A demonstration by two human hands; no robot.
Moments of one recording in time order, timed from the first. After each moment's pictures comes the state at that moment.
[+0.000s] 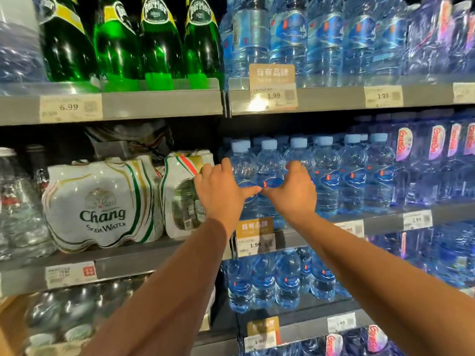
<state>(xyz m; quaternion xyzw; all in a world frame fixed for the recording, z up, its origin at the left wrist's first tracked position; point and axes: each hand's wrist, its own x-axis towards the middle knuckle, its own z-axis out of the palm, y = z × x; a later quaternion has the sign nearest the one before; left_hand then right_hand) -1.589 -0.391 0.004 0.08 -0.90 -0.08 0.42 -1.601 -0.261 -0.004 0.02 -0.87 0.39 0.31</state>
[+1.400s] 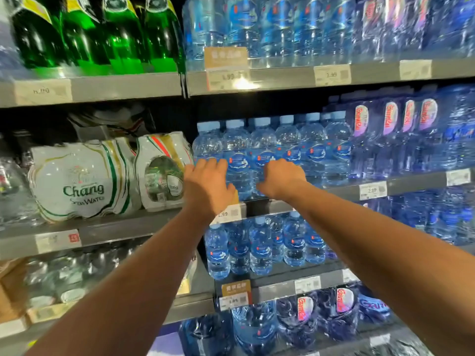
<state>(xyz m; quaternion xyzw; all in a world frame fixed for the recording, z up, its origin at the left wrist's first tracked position) -1.534 -0.349 -0.020 -0.01 -0.92 0.06 0.38 -1.567 -0.188 -0.003 0.10 -0.97 0.09 0.17</state>
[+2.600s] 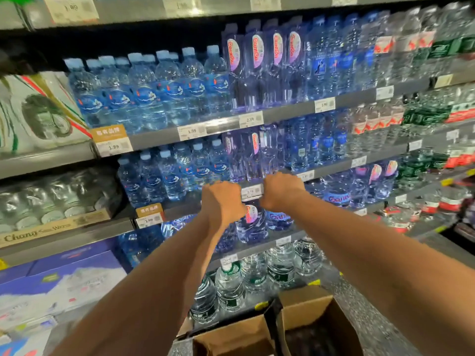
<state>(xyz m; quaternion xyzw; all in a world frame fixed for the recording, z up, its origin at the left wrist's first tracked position) -1.405 -0.049 -0.141 -0.09 -0.99 0.11 0.08 -1.404 0.080 -0.125 0.05 -1.00 -0.01 -0.01</state>
